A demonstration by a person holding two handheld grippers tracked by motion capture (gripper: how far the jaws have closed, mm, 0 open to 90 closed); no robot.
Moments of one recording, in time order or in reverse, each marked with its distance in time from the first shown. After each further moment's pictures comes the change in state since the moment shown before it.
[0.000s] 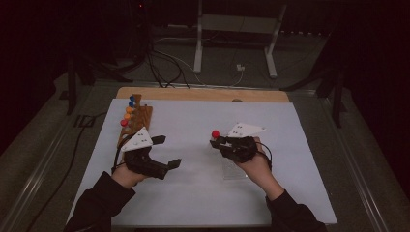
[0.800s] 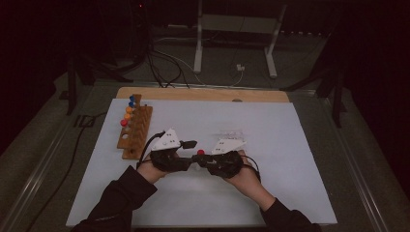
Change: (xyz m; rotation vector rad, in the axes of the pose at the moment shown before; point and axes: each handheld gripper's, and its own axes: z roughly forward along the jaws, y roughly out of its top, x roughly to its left) left arm -0.016 0.009 0.056 0.016 -0.078 0.091; right arm 0.036 -0.017 0.026 0.097 0.127 -0.040
